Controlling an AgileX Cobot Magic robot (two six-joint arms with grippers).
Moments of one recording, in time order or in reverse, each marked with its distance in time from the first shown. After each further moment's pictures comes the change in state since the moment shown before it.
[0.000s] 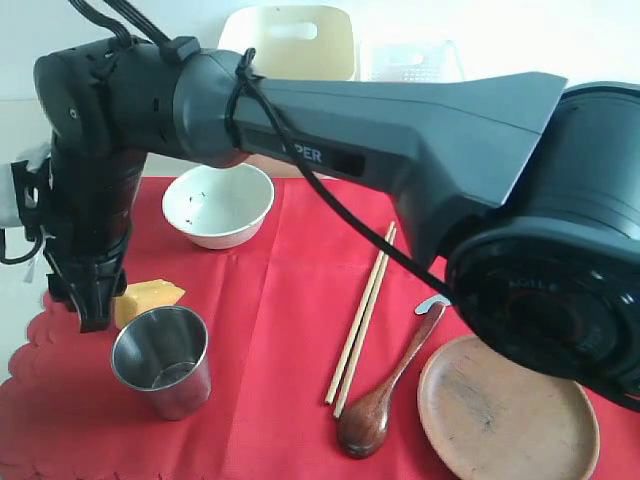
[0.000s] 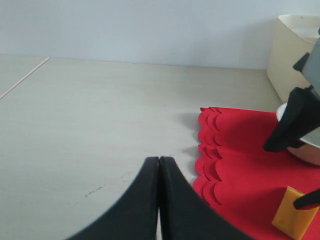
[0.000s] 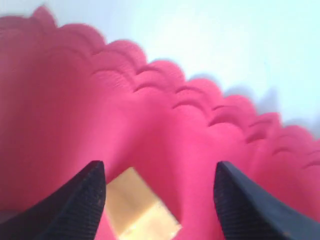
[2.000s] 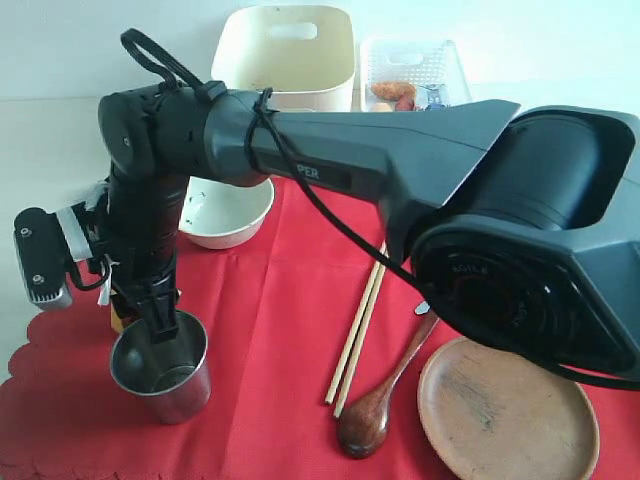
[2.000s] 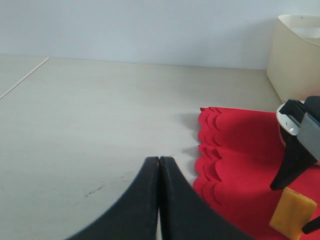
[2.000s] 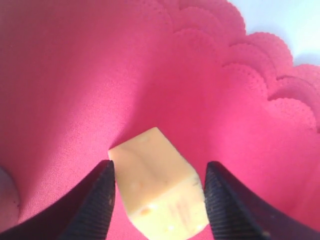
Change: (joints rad) left arm 0.000 0.000 0.000 0.000 0.000 0.000; right arm -0.064 0.101 0.000 0.078 0.059 -0.251
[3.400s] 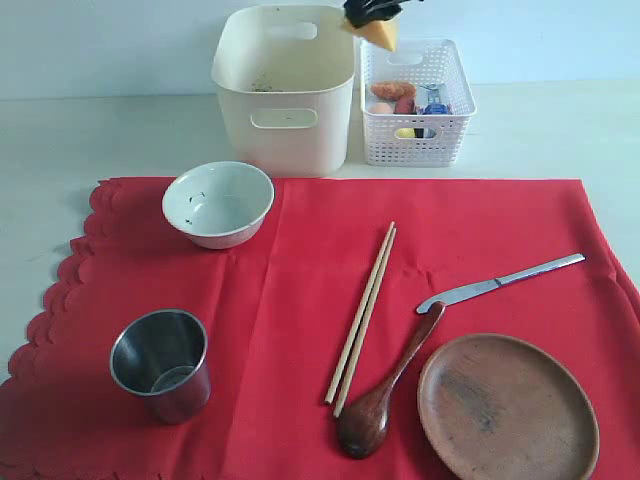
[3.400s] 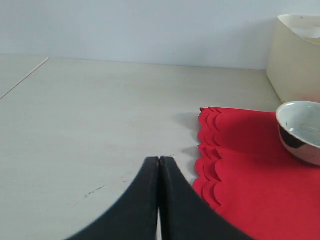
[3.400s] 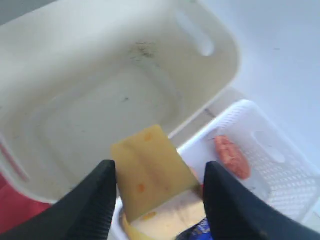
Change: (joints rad) left arm 0.000 0.000 0.000 0.000 0.000 0.000; right arm -0.645 -0.290 0.002 0.042 -0.157 0.560
